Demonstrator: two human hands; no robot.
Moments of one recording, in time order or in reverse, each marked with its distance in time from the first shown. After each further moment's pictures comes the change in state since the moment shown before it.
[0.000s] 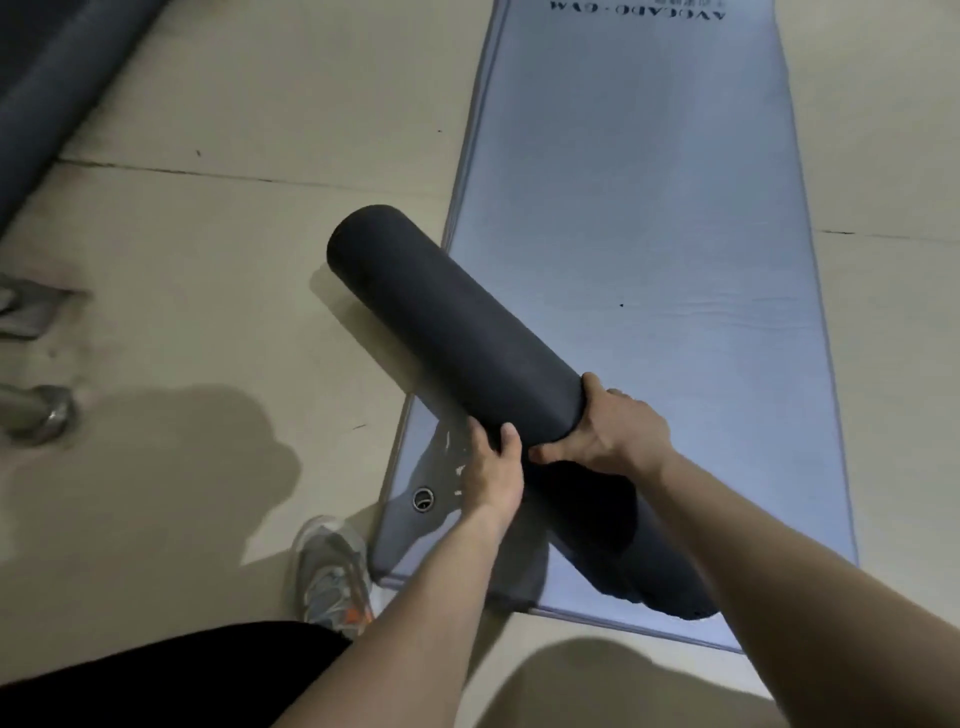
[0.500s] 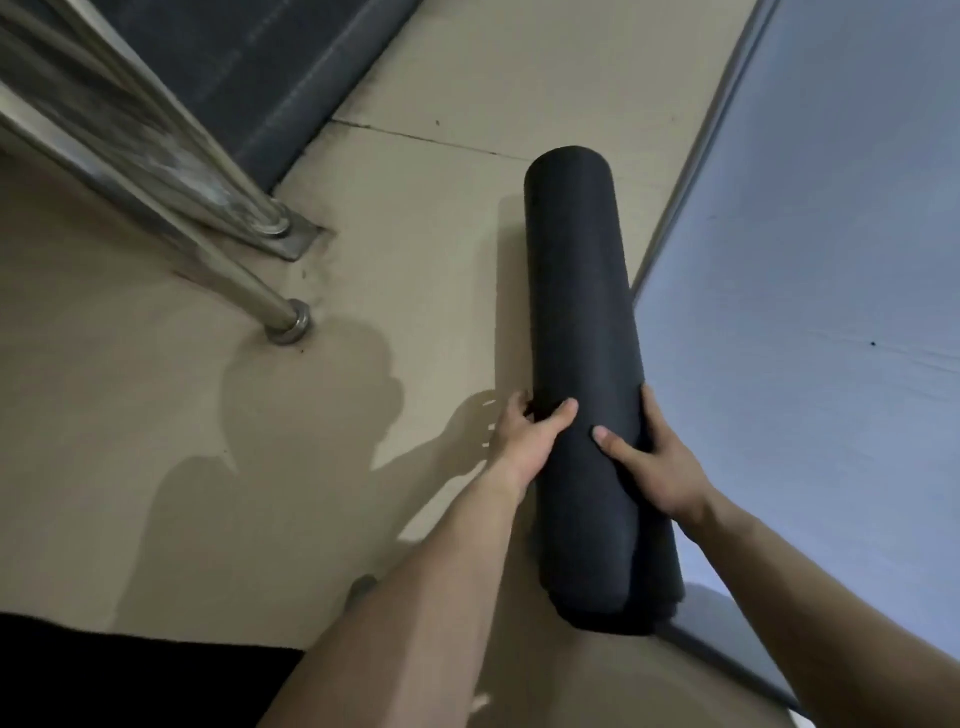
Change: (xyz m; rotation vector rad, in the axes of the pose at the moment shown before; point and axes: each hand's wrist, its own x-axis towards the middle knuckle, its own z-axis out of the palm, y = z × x) left_hand 0.014 -0.017 -0.166 -0.324 0.166 0.021; right_hand -0.006 -0.126 0.083 0.795 -0.198 -0.249
